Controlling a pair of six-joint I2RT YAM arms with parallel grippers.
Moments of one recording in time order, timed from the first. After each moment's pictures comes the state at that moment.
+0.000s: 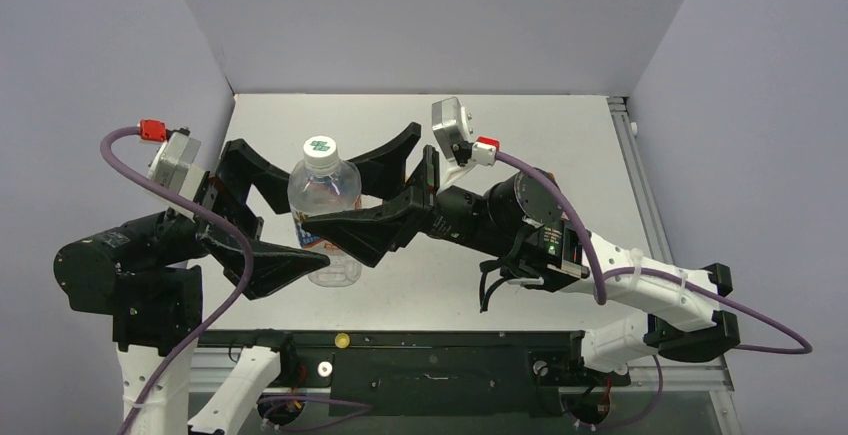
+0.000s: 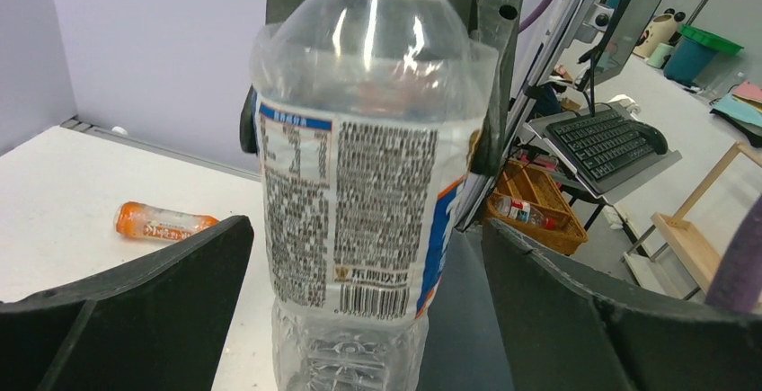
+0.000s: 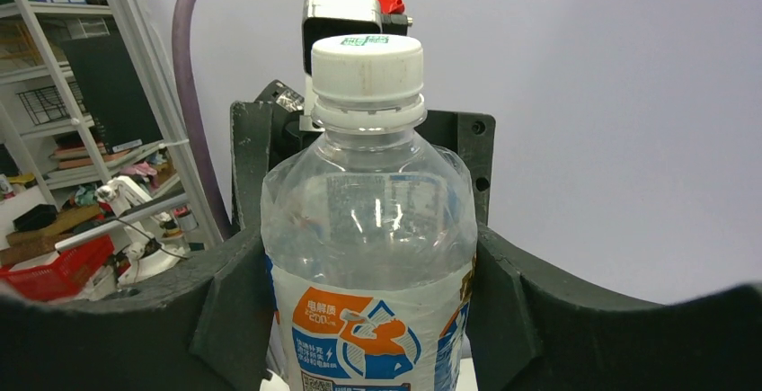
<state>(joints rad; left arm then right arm) -0.14 0.75 1.37 0.12 1.18 -1.03 1.35 1.37 1.67 0.18 -0.11 0.27</state>
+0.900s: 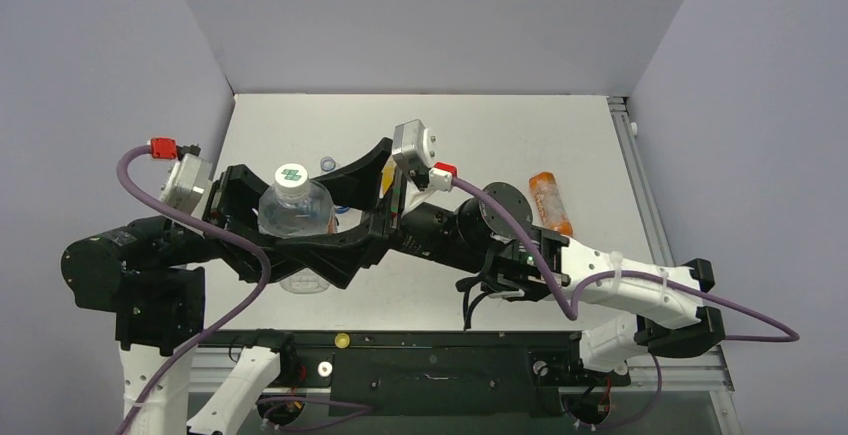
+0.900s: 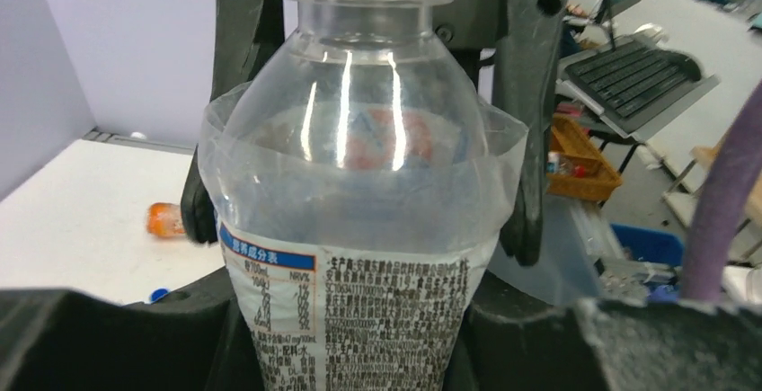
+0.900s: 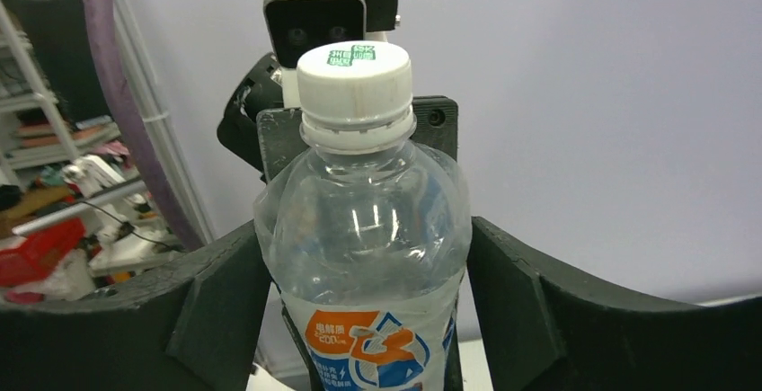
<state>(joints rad) -0.16 0.73 1.35 0.15 1.25 -0.93 1.43 1.45 1.70 0.21 -0.04 0.21</state>
